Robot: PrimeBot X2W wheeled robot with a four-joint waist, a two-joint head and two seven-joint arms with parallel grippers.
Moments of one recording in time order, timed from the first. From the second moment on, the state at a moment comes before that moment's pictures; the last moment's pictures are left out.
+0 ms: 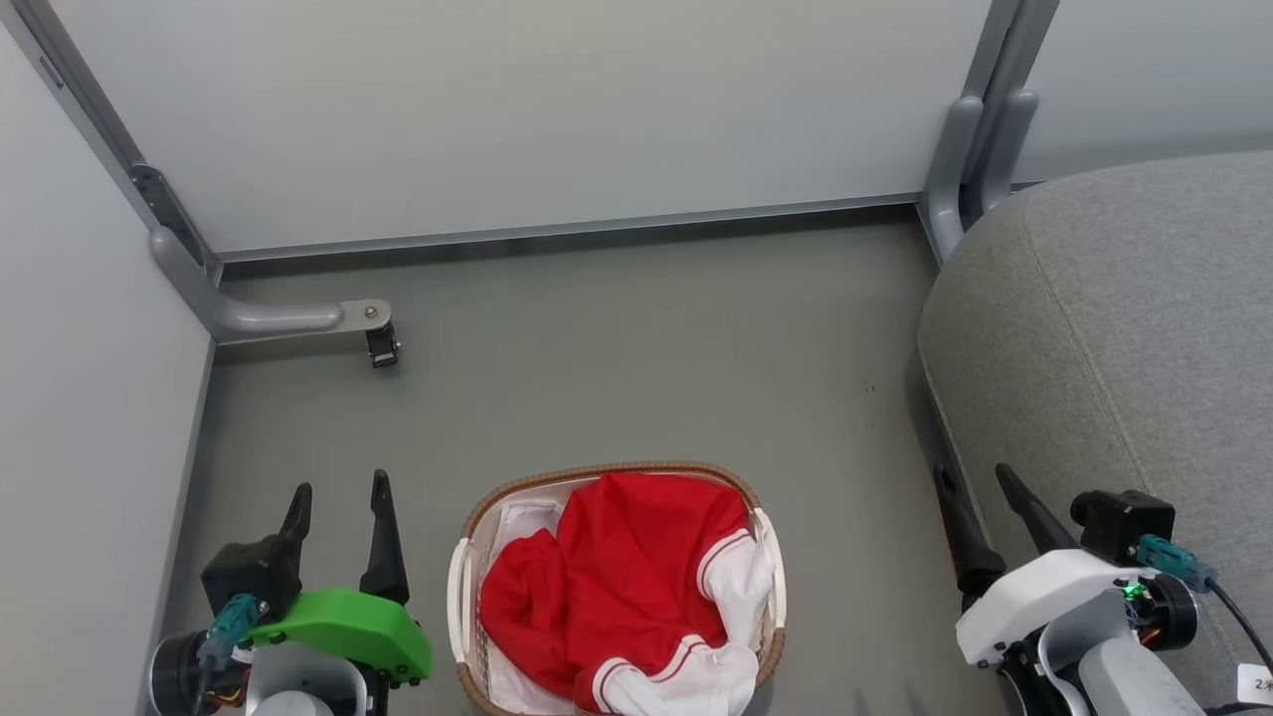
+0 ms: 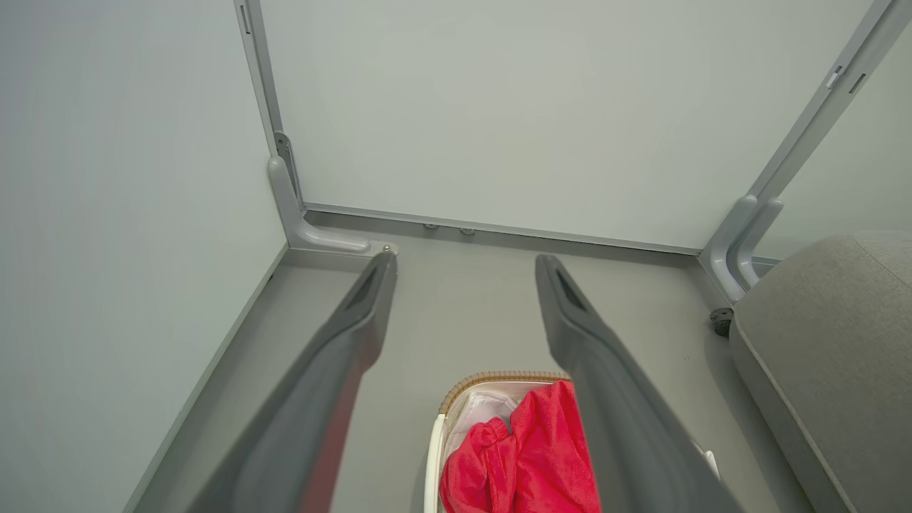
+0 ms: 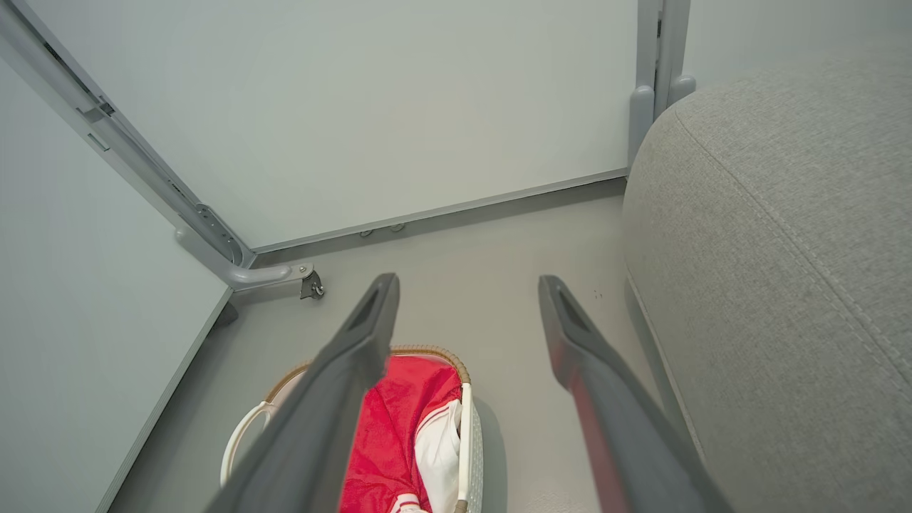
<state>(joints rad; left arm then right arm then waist) -0.10 0.14 -0.22 0.30 -0.41 0.10 -0.17 -0.16 -0.14 0.14 0.39 0.48 0.13 -0.17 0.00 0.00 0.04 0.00</state>
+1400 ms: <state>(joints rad) -0.08 0.08 -0.19 0.31 -0.10 0.03 -0.25 -0.16 -0.11 0.11 0.32 0.15 0.13 -0.25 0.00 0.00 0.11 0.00</state>
